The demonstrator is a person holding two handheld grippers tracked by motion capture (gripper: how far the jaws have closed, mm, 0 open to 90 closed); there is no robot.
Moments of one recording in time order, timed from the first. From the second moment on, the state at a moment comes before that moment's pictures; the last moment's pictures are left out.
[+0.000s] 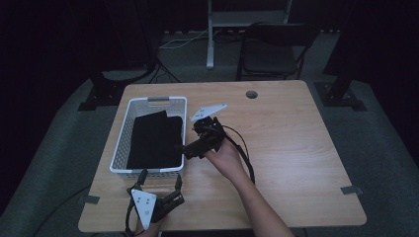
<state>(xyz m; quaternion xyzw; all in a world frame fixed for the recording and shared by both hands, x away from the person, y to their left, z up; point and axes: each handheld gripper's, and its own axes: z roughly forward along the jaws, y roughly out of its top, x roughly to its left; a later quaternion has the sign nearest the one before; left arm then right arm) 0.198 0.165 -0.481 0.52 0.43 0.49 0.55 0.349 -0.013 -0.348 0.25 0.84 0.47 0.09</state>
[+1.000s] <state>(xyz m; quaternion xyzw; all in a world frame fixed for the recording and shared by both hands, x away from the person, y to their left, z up) 0.198 0.165 -0.481 0.52 0.43 0.49 0.55 0.323 -0.074 -0.348 0.28 0.82 0.49 0.12</state>
